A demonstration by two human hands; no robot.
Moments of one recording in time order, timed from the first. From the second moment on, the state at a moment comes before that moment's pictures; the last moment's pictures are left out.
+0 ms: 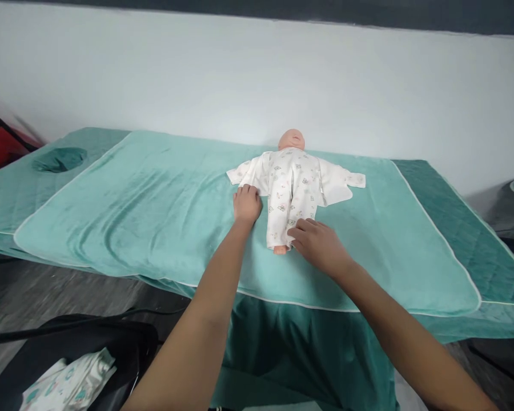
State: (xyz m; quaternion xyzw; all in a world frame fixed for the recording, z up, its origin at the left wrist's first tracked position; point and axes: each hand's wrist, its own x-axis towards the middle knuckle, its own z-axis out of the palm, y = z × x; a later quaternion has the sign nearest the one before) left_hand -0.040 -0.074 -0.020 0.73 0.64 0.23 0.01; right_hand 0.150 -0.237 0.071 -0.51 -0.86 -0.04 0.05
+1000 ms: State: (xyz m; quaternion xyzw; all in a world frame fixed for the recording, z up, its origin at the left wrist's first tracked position) left_hand -0.041 -0.075 -0.018 0.73 0.64 0.23 0.02; right_hand 0.175 -0.271 0.018 -0.71 -0.68 0.10 0.14
